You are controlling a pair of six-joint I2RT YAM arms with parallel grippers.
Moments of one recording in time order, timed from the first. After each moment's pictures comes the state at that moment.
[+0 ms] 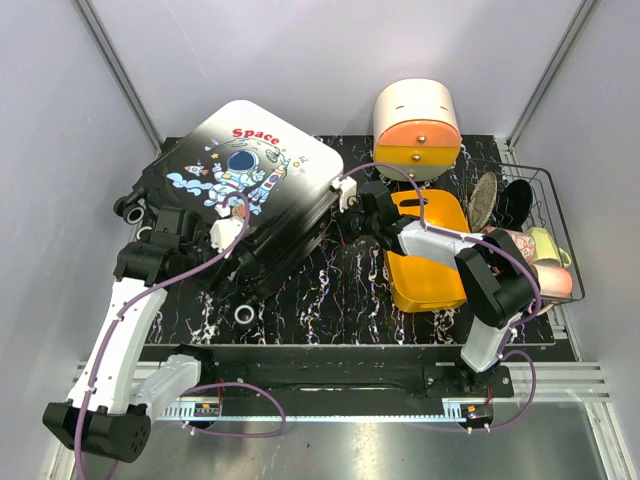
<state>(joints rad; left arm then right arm) -0.19 0.93 1.08 -1.21 0.31 0.45 0.58 1.78 1.07 0.16 -0.43 0.09</state>
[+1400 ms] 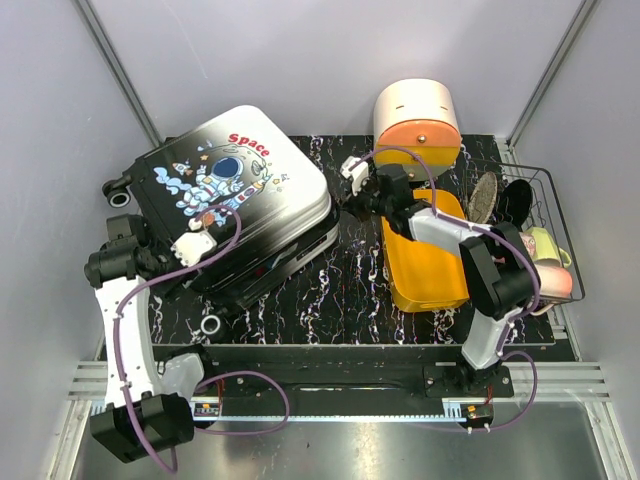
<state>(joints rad) 0.32 0.93 1.05 -1.30 0.30 1.12 0.46 1.79 1.12 0.22 -0.40 -0.27</state>
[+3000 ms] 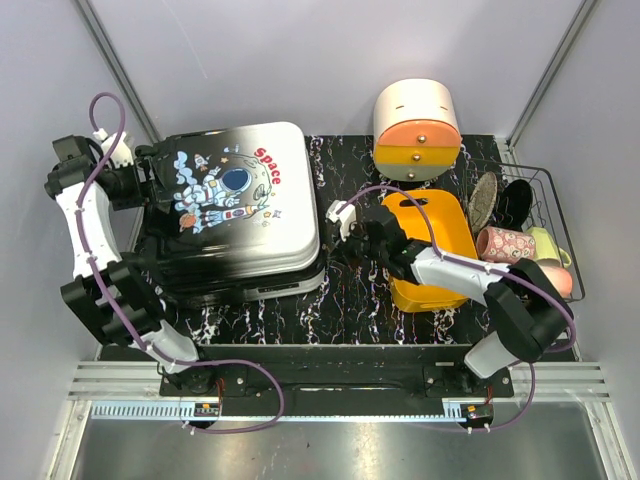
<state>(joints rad) 0.50 1.60 1.61 -1.00 0.56 0.24 0.70 1.54 0.84 0.18 -0.35 -0.09</state>
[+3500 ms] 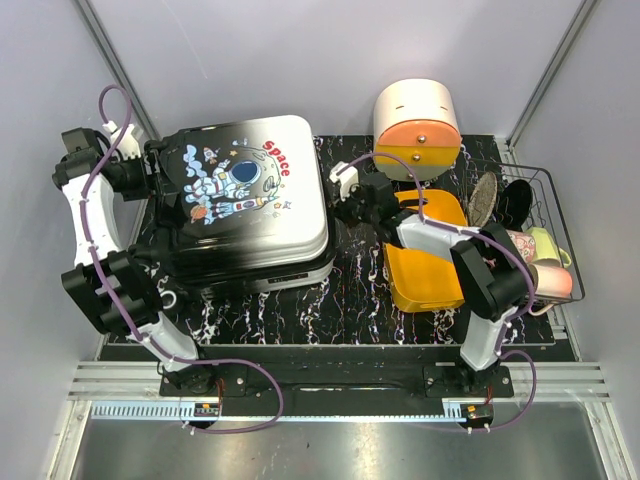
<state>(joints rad) 0.45 1.68 1.67 -0.97 0.60 0.24 0.56 1.81 1.12 0.23 -0.25 -0.16</state>
